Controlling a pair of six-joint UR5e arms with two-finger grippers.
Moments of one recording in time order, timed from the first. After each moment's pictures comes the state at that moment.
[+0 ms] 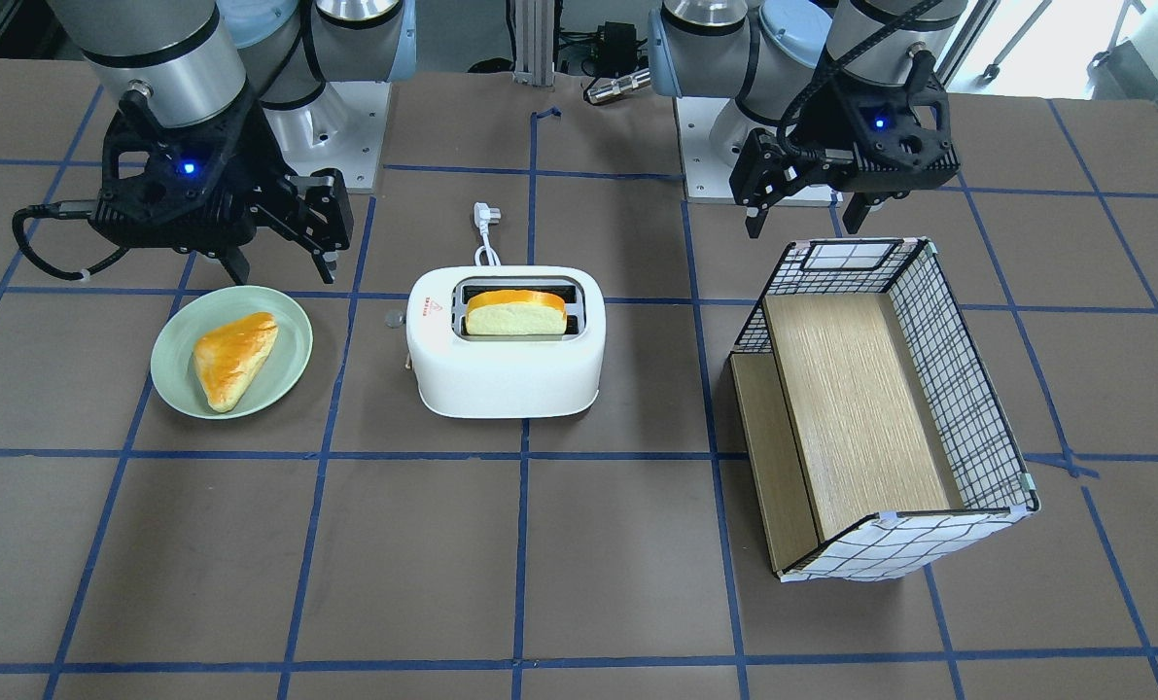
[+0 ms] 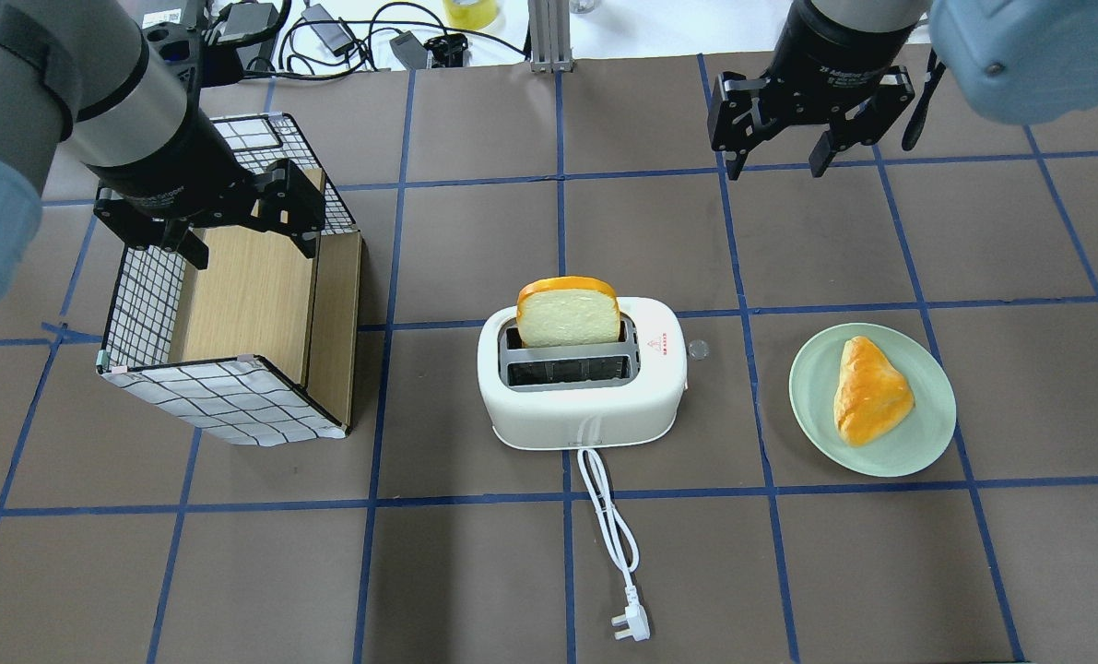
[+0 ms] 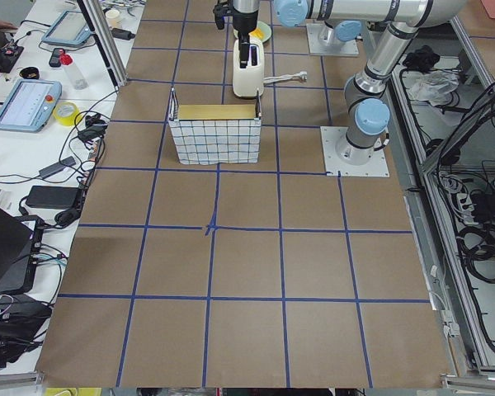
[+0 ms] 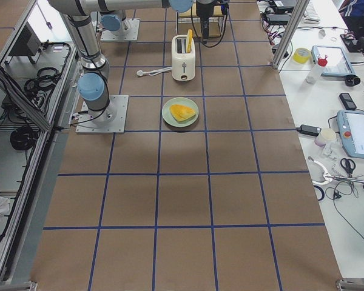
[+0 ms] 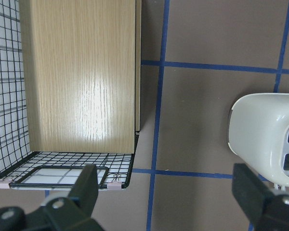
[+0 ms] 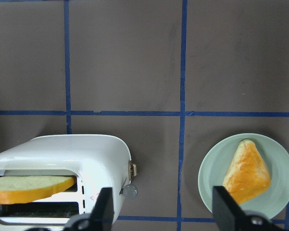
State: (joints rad) left arm -1.57 -1.47 -1.67 -1.51 1.59 -0.08; right arm 1.63 -1.50 1.47 -1.57 -1.51 0.05
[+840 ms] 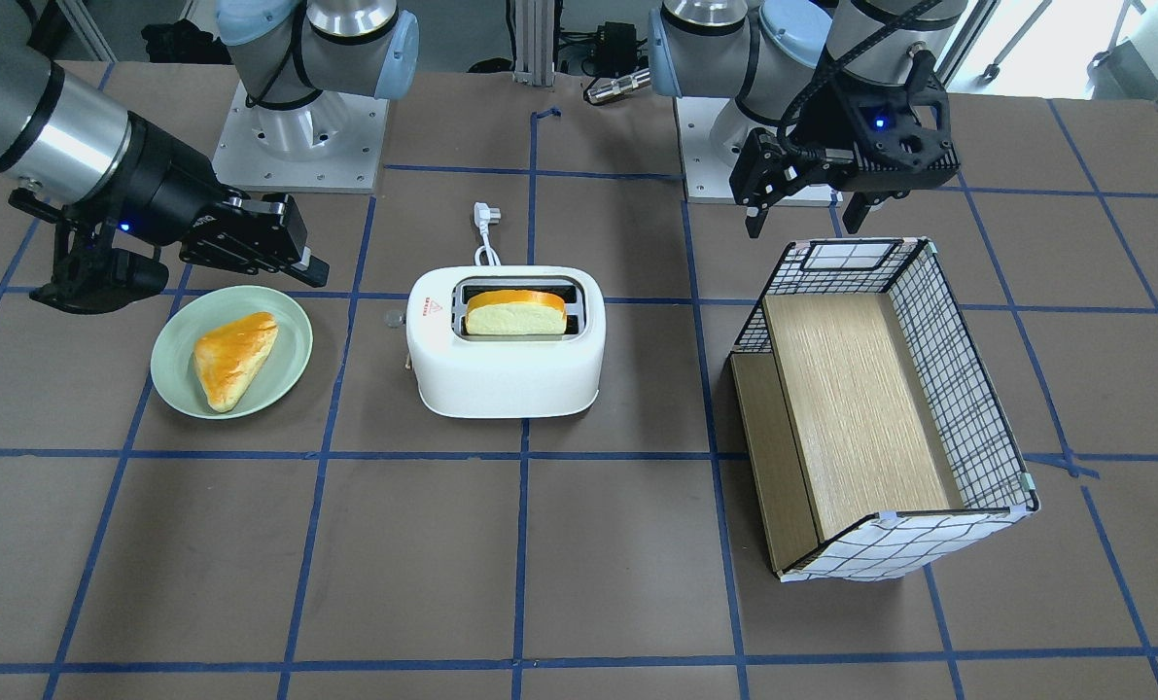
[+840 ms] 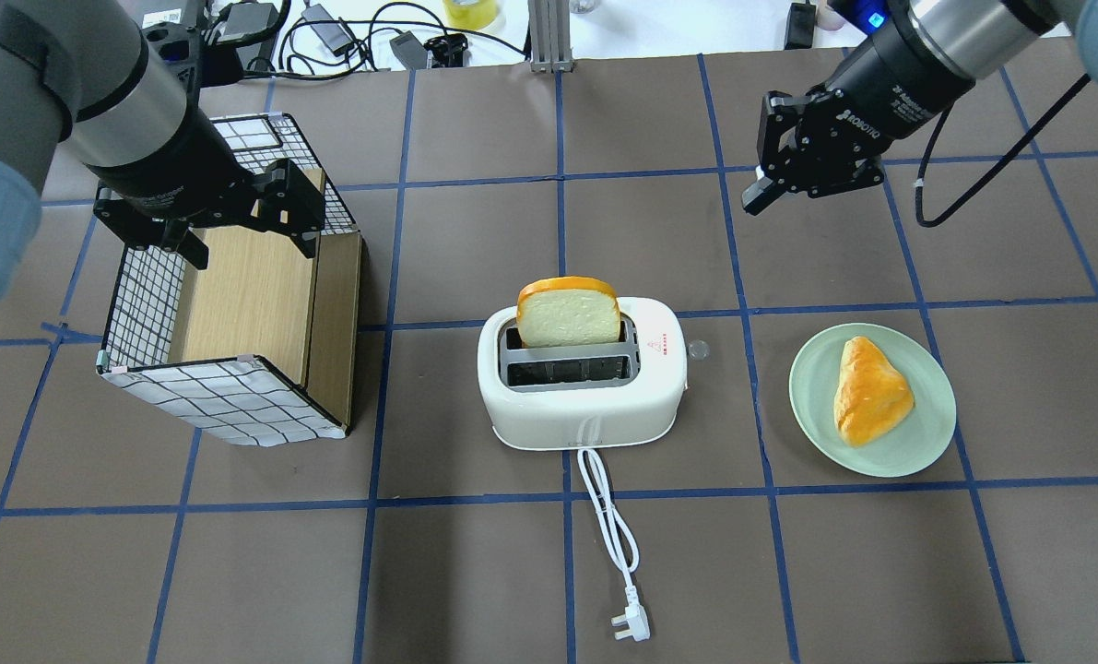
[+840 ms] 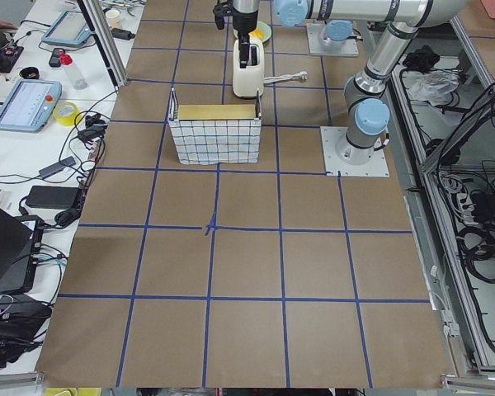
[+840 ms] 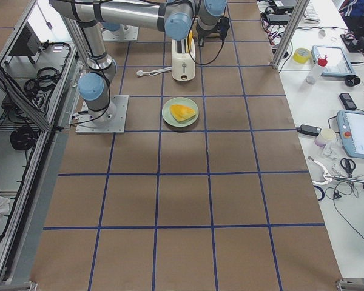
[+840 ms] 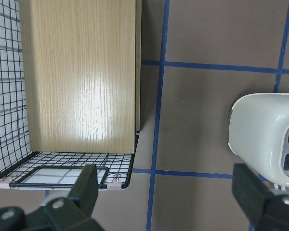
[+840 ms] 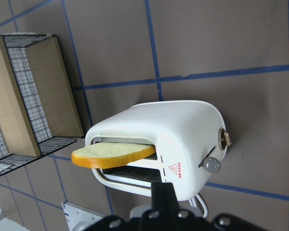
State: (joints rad) left arm -1.57 -1.47 -1.67 -1.51 1.59 -0.08; right arm 1.39 -1.50 1.61 -1.43 -0.97 -0.16
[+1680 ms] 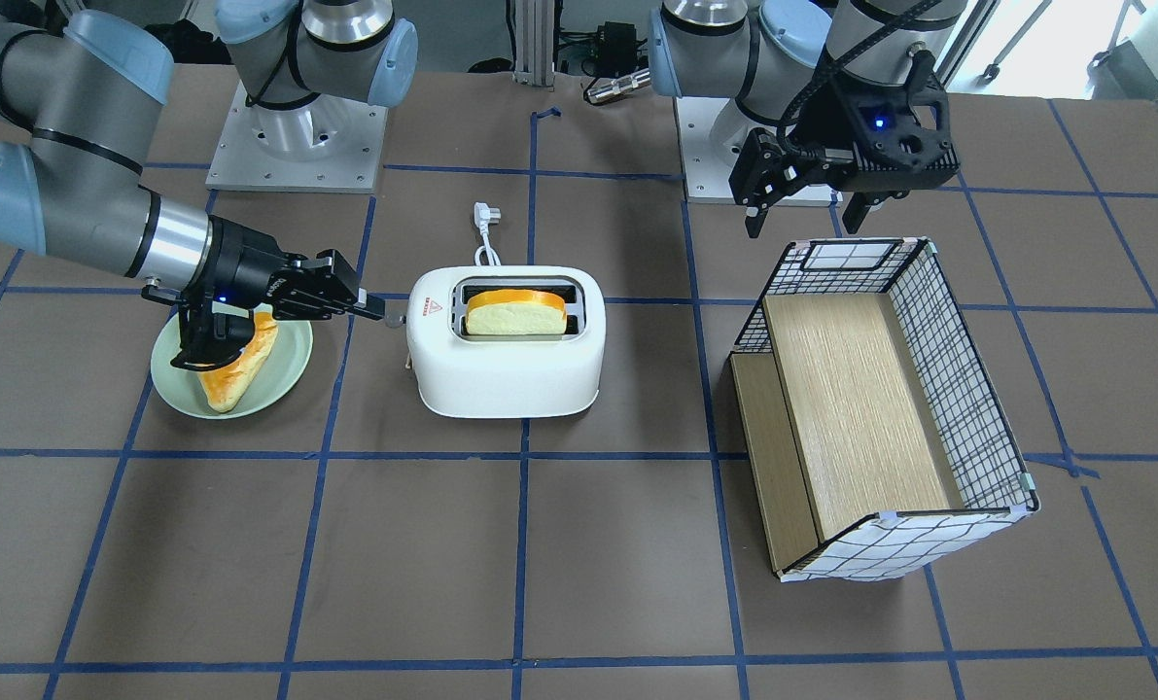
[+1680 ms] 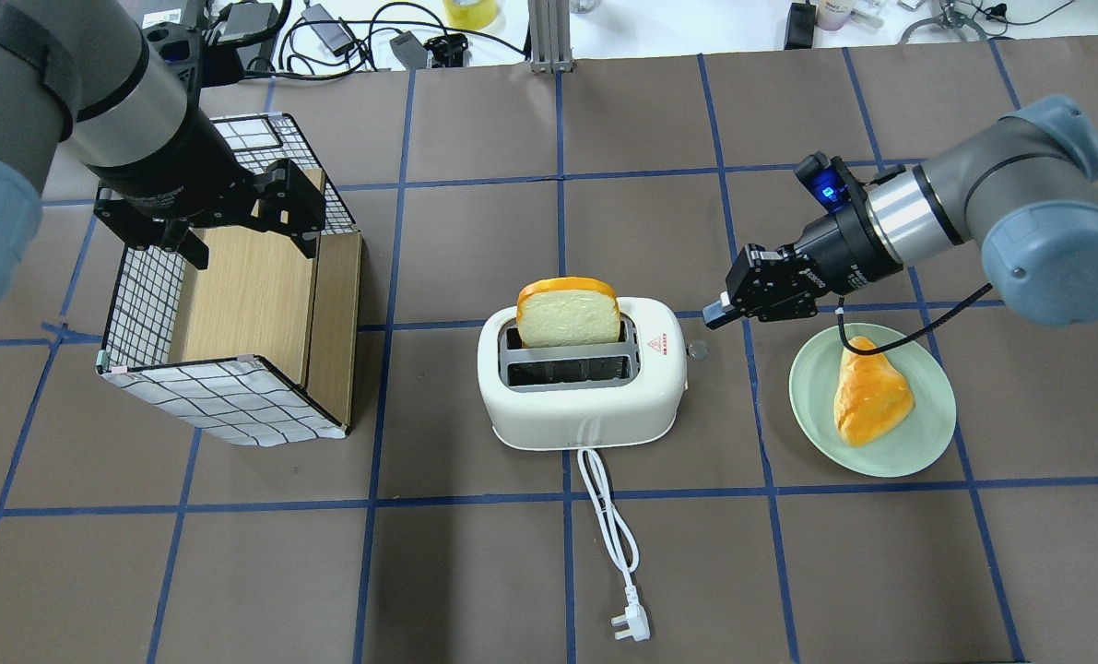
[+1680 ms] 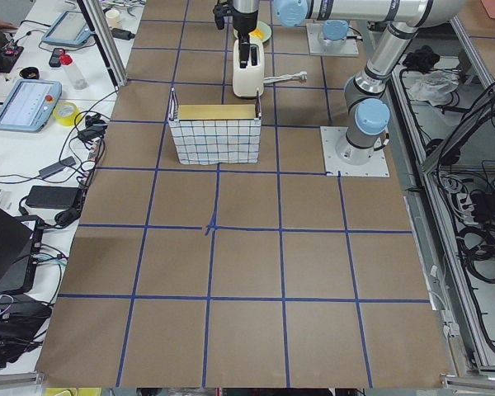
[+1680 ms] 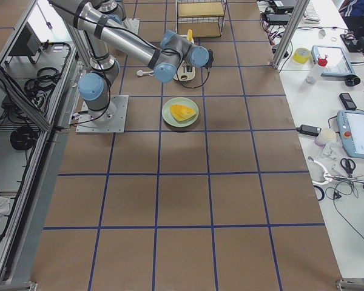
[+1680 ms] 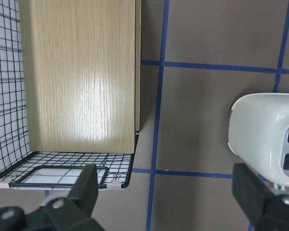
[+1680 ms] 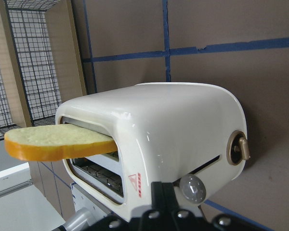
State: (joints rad) left arm -1.57 -1.47 -1.67 -1.51 1.59 -0.08; right arm 1.31 -1.49 2.00 -1.67 -0.80 -0.42
